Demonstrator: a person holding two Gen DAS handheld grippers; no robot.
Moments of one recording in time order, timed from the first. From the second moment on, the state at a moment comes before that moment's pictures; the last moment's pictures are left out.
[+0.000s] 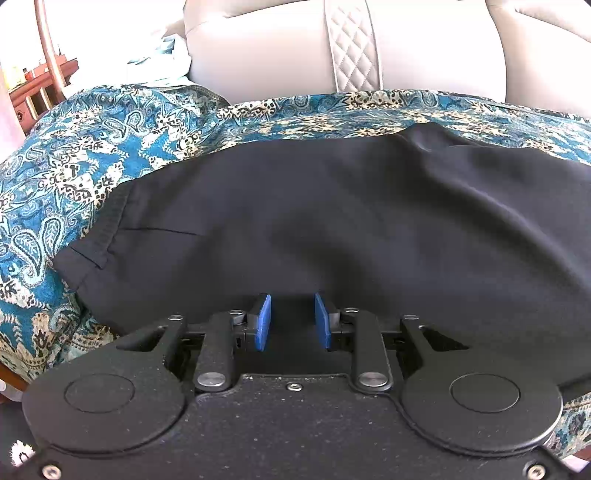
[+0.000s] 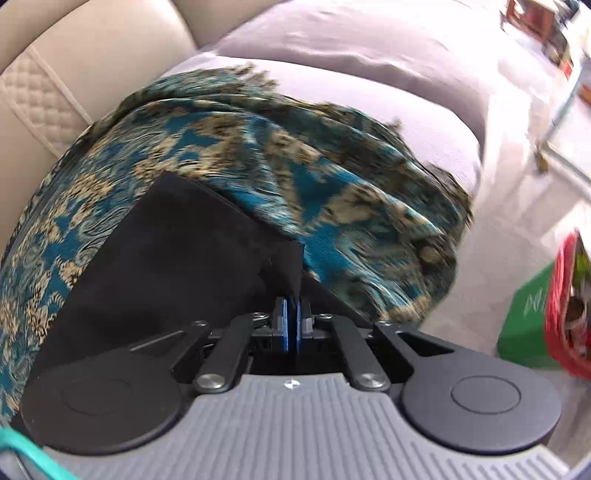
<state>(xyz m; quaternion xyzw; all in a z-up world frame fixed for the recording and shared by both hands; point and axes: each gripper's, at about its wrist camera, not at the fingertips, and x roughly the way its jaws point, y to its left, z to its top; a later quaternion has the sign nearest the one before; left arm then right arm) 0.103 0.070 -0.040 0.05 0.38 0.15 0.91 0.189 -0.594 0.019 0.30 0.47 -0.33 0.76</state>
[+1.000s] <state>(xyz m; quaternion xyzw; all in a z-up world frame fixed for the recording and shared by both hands) 0.097 0.086 -0.025 0.03 0.37 0.14 0.92 0.185 -0.558 0.046 0.22 0.49 -0.34 0.77</state>
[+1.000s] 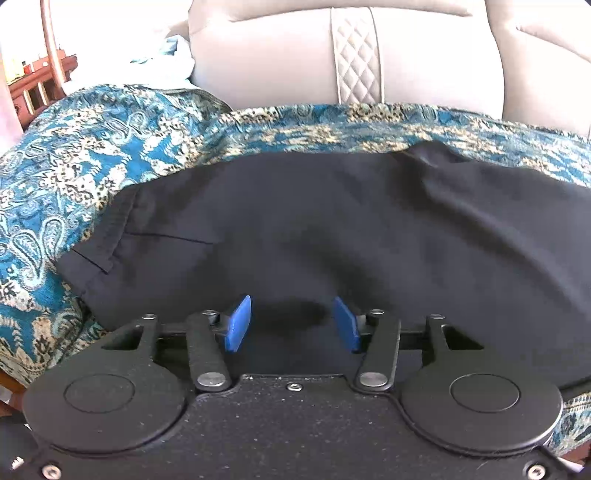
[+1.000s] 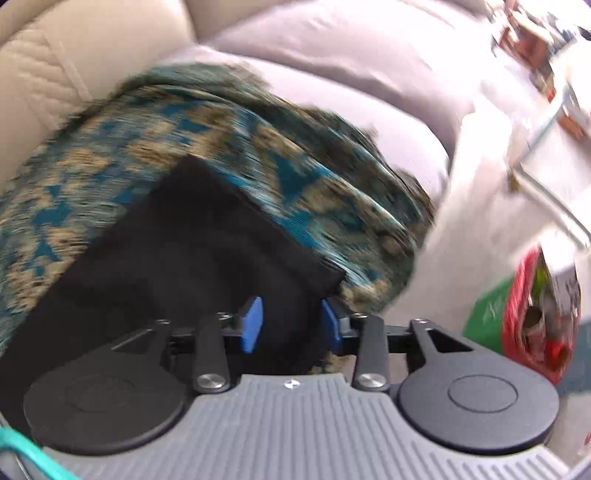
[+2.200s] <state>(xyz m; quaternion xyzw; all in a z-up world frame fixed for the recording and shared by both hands) 0.059 0.107 -0.048 -0.01 0.34 0.11 0.93 0.346 -0.023 0.011 -0.01 0.48 0.16 0.86</state>
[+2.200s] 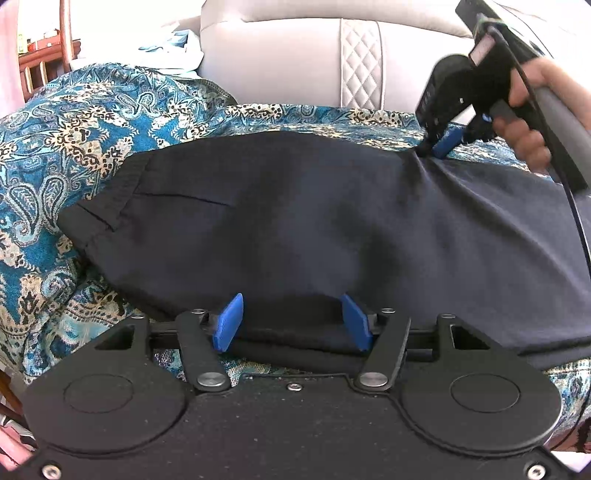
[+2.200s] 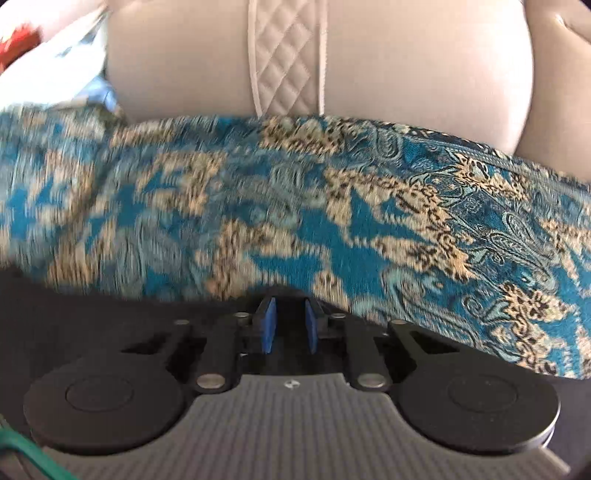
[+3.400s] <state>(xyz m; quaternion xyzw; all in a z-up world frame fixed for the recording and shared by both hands) 0.071 0.112 -0.045 -0.03 0.38 0.14 0.92 0.085 -0.225 -0.037 -0.02 0.28 0.03 0.96</state>
